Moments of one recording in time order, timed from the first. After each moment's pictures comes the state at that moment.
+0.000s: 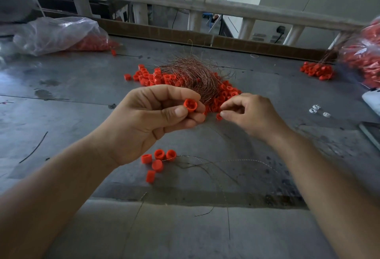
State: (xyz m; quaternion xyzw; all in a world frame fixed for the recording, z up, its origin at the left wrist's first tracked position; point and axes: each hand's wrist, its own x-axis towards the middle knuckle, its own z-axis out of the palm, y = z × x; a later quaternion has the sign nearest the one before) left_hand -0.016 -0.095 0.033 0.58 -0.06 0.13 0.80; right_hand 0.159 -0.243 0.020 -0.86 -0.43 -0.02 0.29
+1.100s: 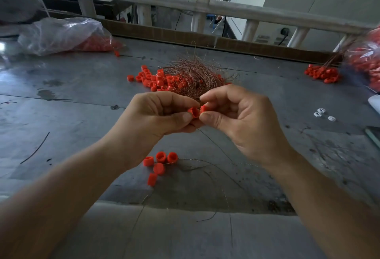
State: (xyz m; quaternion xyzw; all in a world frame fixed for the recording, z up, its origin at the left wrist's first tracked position) left_hand -0.012 -0.106 0.034 0.65 0.06 0.21 0.73; right_hand 0.094 -0.237 0.047 -0.66 -0.51 0.08 0.55
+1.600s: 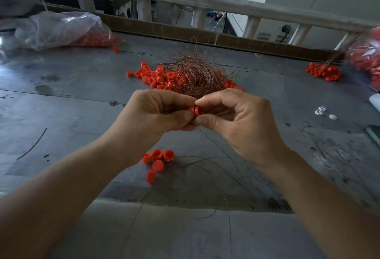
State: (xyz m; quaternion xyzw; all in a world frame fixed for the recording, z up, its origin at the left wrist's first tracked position) left_hand -0.009 -0.110 0.037 0.68 0.08 0.22 0.70; right_hand 0.094 -0.234 0.039 -0.68 -0.54 -0.02 0.51
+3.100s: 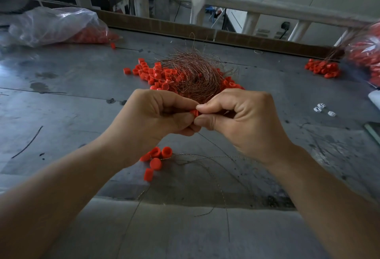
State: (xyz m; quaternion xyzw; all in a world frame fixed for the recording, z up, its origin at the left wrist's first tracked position) left_hand -0.012 -0.110 0.032 0.73 0.05 0.21 0.65; right_hand 0.096 -0.235 0.041 -0.69 -0.57 -0.07 0.44
